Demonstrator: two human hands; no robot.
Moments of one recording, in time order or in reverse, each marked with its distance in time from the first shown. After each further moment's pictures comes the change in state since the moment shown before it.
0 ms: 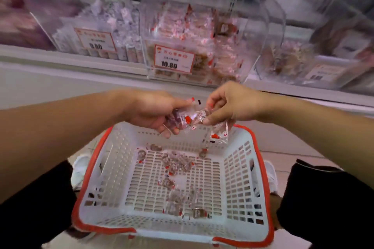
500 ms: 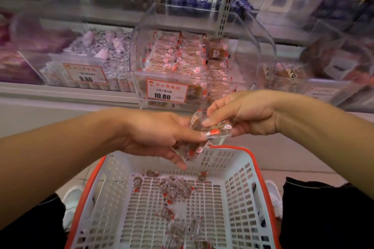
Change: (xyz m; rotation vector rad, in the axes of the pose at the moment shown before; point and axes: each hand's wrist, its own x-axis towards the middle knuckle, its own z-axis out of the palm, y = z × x) left_hand -0.021 0.036 0.010 0.019 -0.234 0.164; right_hand -0.008 -0.044 -0.032 0.413 -0.059 0.256
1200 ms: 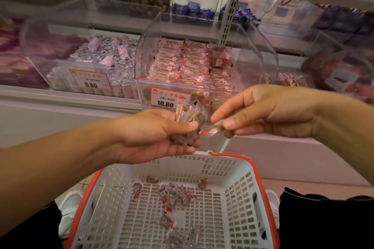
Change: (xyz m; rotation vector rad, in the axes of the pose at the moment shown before) left_hand -0.012 0.003 -0.002 -0.495 0.193 0.113; right_hand -0.037 -0.013 -0.019 0.083 -0.072 -0.127
